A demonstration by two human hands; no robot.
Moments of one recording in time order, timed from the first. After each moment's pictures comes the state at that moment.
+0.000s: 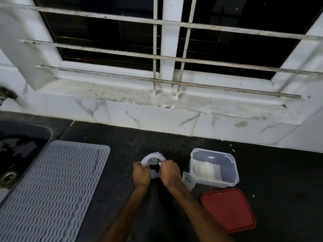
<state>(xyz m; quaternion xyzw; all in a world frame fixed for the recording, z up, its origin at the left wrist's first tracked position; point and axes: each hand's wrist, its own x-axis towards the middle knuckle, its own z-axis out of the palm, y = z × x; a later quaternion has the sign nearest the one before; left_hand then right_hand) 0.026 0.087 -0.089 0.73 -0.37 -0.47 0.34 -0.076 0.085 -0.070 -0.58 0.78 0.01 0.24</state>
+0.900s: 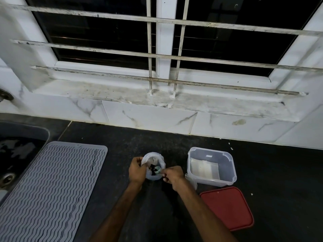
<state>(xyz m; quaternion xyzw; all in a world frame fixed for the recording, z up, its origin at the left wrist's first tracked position) 0.034 0.073 -0.103 0.69 -0.43 -0.46 0.37 -0.101 0.103 -0.081 -0.20 0.76 -0.29 0.54</state>
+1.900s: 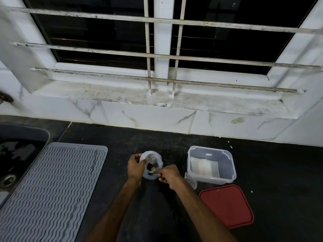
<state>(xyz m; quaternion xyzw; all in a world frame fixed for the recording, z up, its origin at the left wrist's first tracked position) 0.039 0.060 -0.103 0.67 -0.39 -0.49 0.40 -0.087 0.099 -0.077 -0.18 0.72 -0.31 0.59</state>
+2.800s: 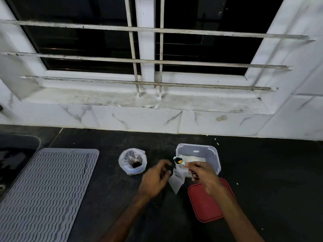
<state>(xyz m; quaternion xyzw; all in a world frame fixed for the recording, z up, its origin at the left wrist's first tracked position) -0.015 0.143 -0.058 0.45 -0.78 -0.36 0.23 -0.209 0.193 -0.003 -0.24 0.68 -0.45 0.53</state>
